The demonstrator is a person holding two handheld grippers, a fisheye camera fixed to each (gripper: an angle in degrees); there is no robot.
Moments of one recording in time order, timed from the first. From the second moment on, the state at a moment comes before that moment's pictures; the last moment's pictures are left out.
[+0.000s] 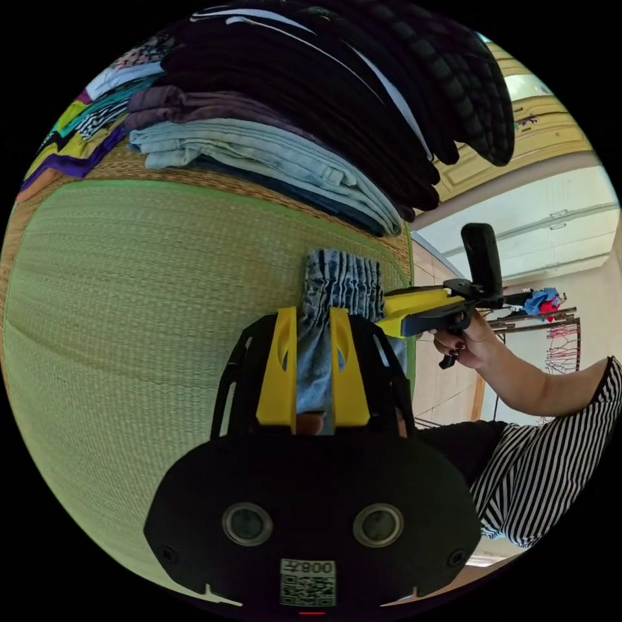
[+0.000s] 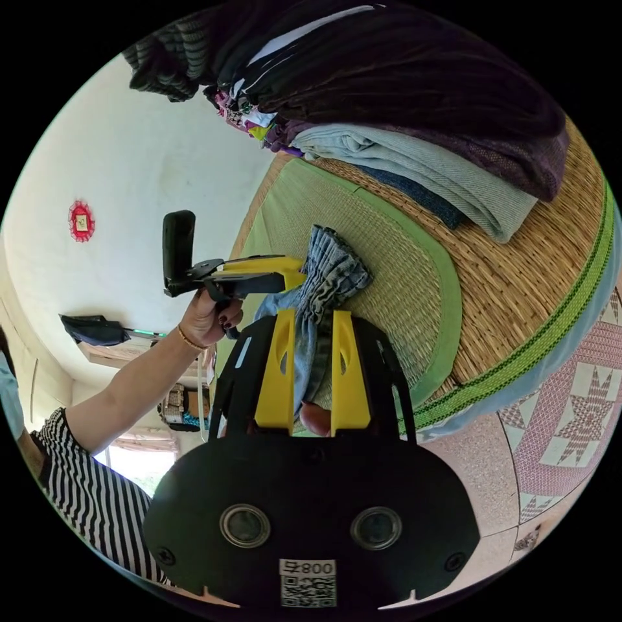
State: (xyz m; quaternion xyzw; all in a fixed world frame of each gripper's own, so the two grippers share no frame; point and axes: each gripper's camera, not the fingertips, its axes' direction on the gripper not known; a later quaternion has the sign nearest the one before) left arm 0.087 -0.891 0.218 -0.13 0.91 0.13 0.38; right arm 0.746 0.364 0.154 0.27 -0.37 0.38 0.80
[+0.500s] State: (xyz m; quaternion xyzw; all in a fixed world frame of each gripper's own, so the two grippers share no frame) left arm 0.069 -0.910 0.239 -0.13 0.92 0.12 0.36; right arm 0.735 0.380 0.138 0.32 -0.41 0.35 0.78
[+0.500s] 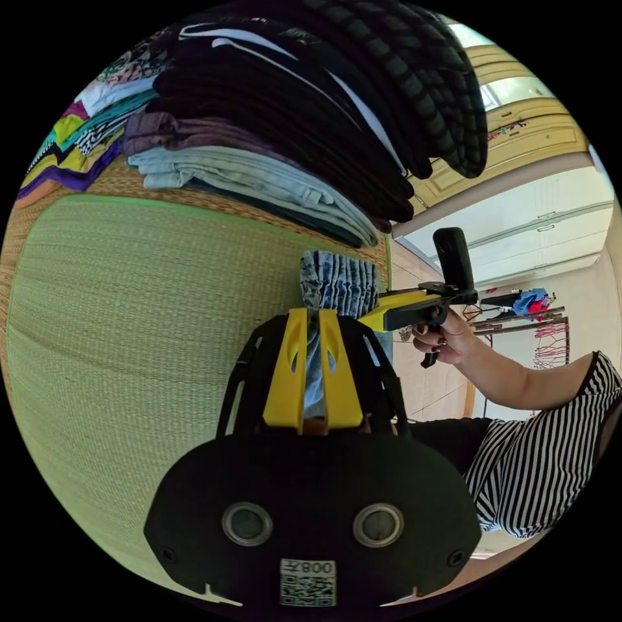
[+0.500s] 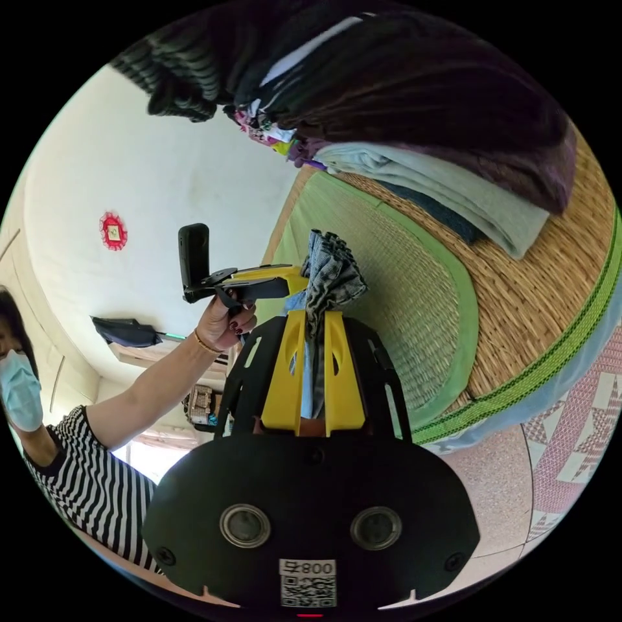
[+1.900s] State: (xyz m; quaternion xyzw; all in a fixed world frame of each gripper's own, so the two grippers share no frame) left arm -0.201 -0.380 0.428 -0.35 0.84 -0.32 0.26; right arm 0.277 0.184 0.082 0.13 -0.19 -0.04 0.97
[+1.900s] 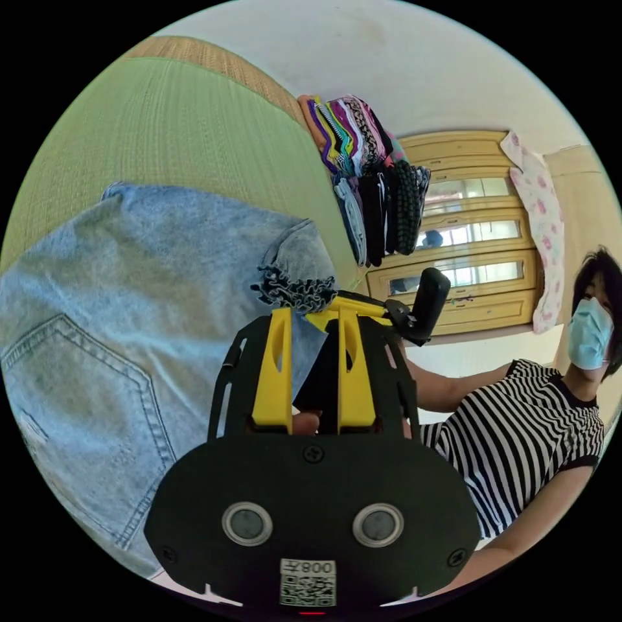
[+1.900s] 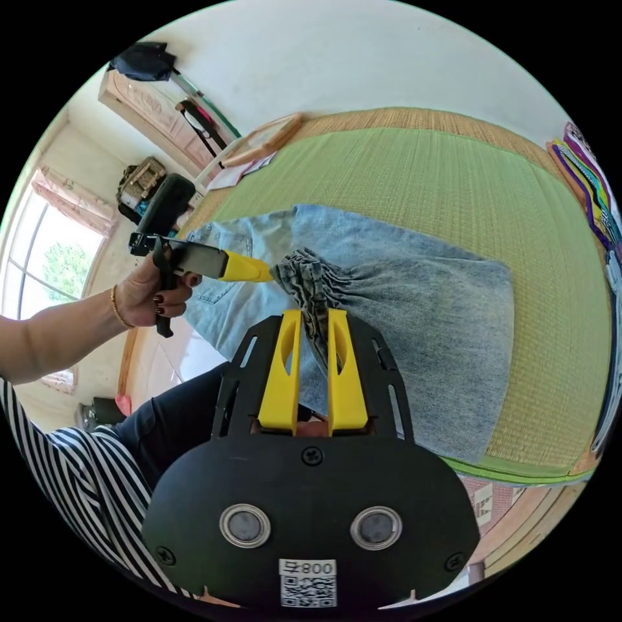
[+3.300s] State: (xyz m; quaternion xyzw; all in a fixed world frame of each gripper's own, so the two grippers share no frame) left arm -0.243 -0.282 0.403 -0.41 0.78 -0.23 0.41; right arm 0.354 0.100 0.089 0.12 -0.28 0.08 0.95
